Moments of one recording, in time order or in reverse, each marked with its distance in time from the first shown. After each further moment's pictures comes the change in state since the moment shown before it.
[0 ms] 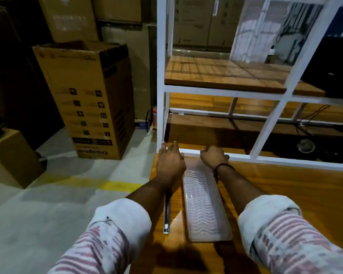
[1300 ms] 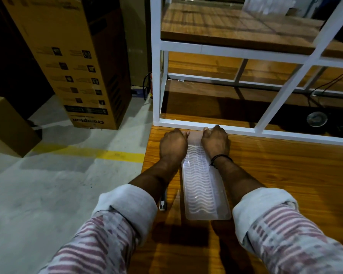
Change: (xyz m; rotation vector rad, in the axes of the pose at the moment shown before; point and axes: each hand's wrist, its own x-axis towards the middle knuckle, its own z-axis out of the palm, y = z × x) left_hand 0.007 0.012 0.045 -0.165 0.014 -0.158; right_hand 0.003 0.028 0.051 0.086 0.290 0.029
